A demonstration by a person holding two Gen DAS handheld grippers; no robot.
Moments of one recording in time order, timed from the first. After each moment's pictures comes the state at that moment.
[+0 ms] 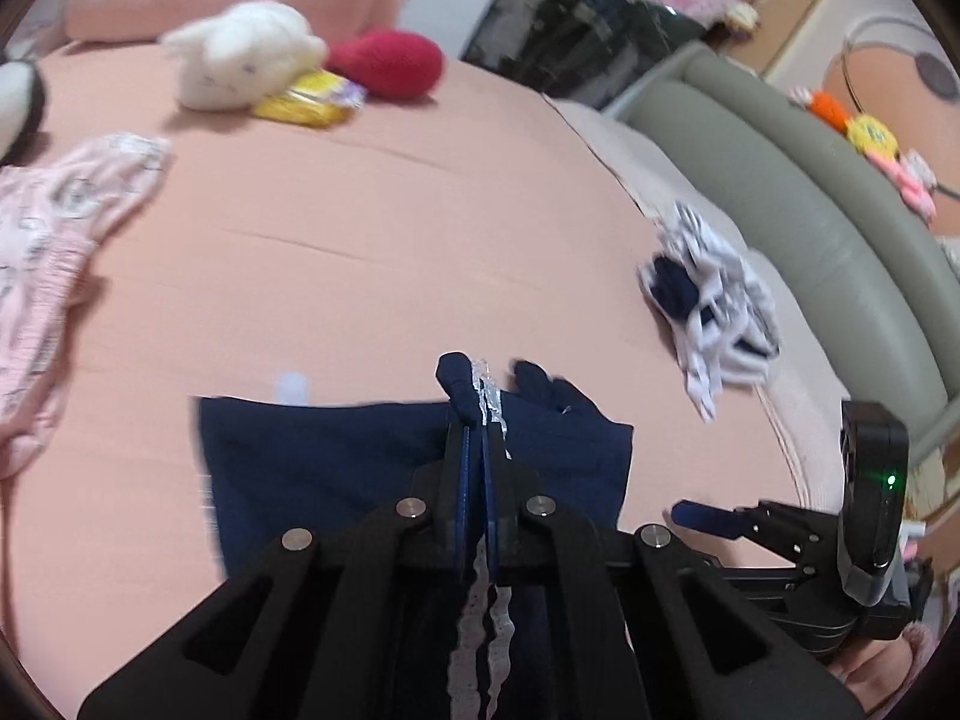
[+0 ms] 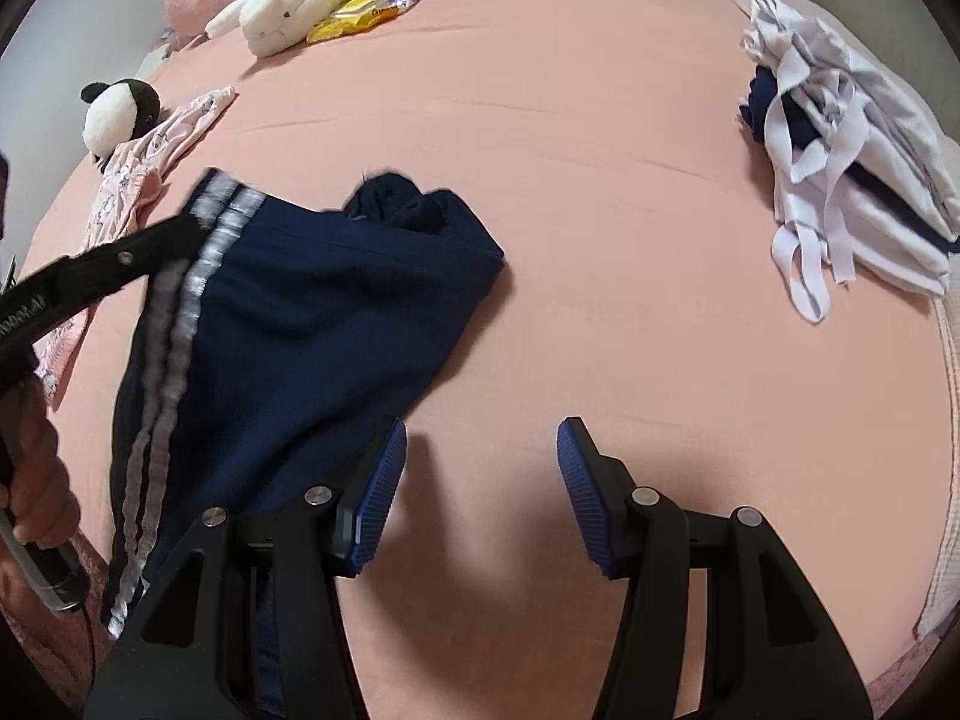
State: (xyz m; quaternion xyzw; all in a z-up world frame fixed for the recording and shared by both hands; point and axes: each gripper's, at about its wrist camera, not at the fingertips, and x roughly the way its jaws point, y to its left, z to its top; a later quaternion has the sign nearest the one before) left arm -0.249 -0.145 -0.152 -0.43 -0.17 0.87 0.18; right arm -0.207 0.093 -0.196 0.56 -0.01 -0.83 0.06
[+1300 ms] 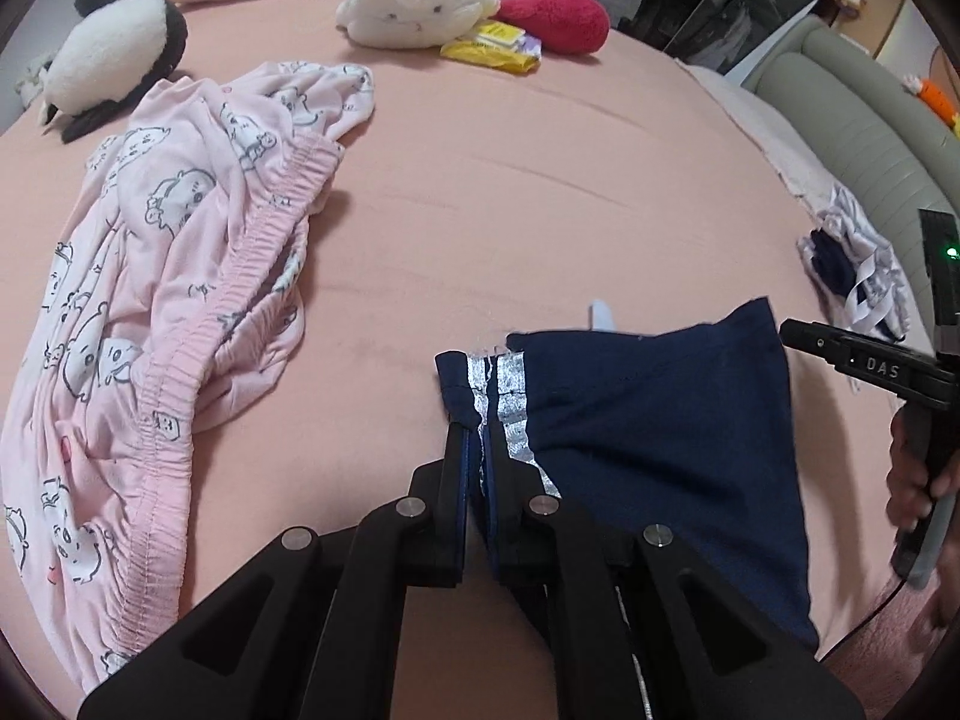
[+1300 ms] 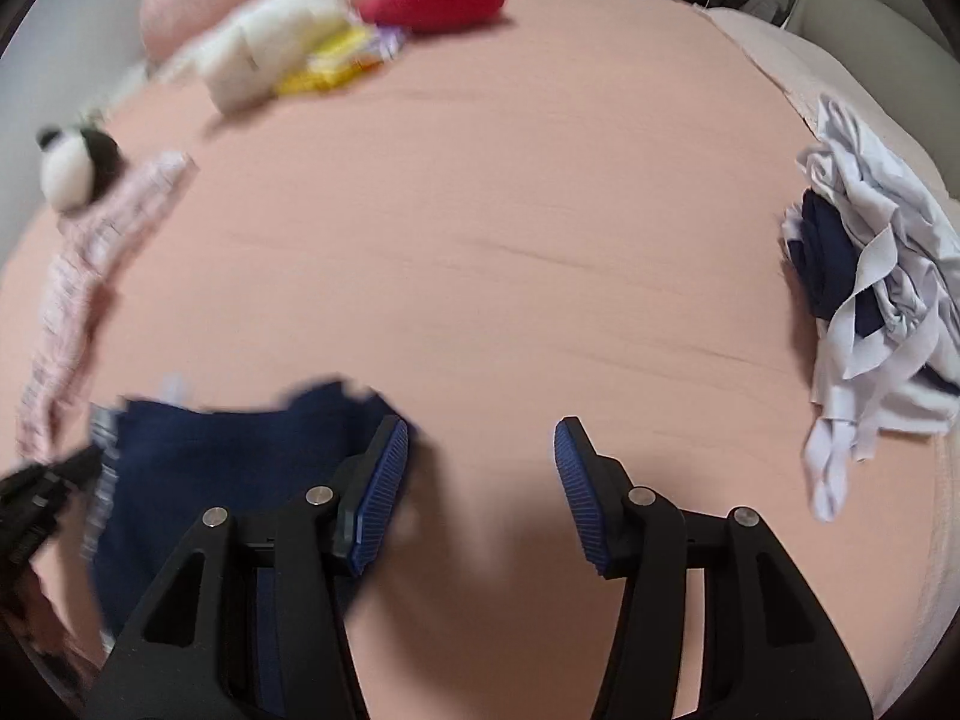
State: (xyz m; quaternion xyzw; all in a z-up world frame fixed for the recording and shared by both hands) left arm -0.250 -0.222 -0.190 -0.51 -0.10 0.85 0.06; right arm -0.304 0.067 -0.199 0.54 0.03 -0.84 0.03
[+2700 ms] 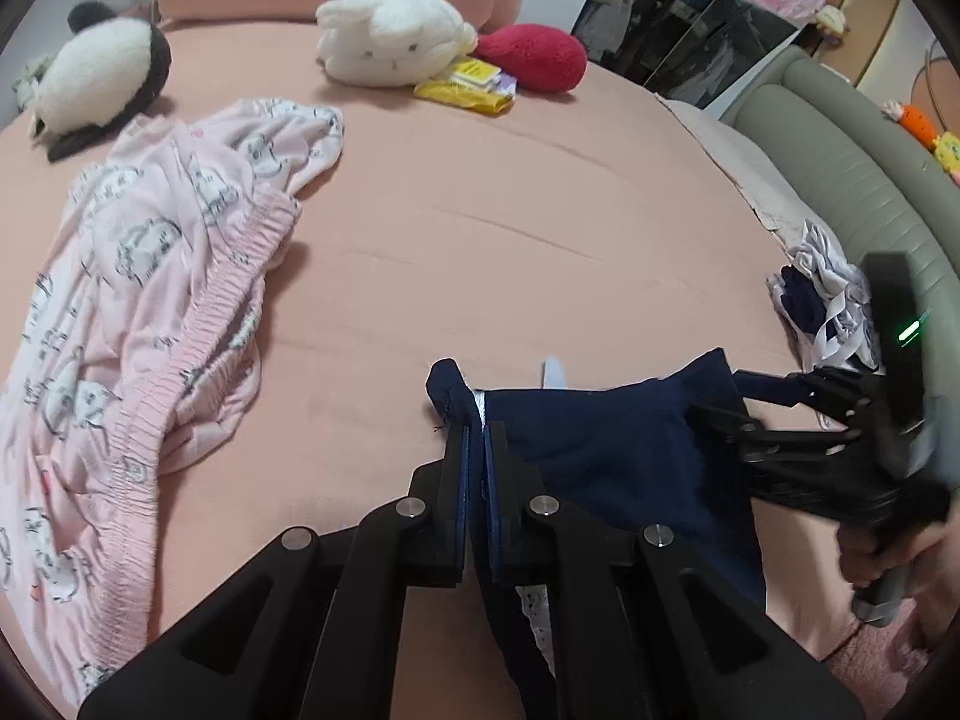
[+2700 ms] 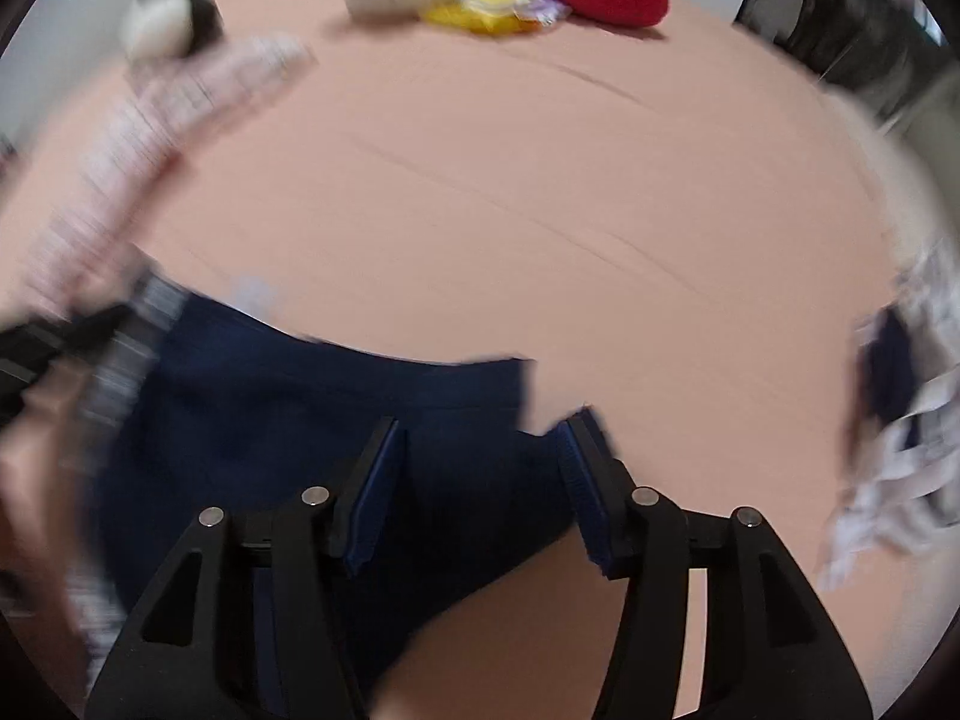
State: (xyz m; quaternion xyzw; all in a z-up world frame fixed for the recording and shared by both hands) left arm -0.256 -0.219 -0.178 -0.47 -0.14 0.87 0.08; right arm -0.251 0.024 -0.201 0.54 0.14 -0.82 0.10
